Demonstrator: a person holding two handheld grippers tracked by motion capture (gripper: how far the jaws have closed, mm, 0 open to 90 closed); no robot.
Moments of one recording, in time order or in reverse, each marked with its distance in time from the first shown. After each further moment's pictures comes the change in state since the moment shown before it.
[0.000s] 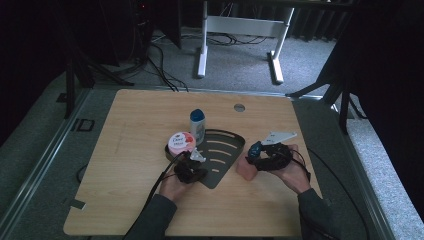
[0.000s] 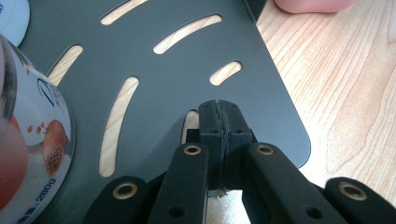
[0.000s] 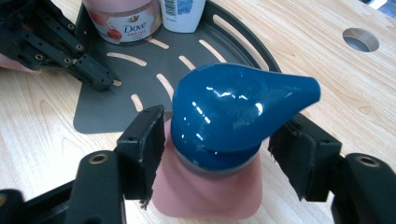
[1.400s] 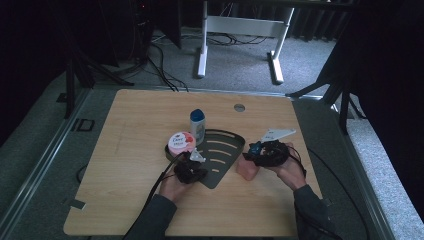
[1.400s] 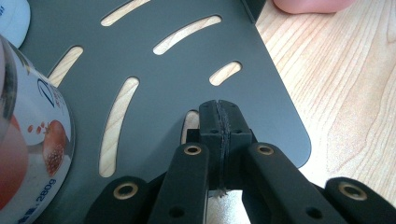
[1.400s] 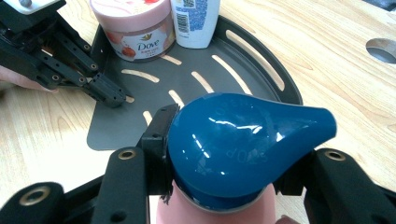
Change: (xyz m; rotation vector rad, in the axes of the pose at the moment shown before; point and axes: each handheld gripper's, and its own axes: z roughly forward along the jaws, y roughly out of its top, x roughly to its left) left arm 0.000 -0.001 0.000 -0.008 0.002 0.011; right arm -0.007 0.003 0.009 -0.052 0.081 0.028
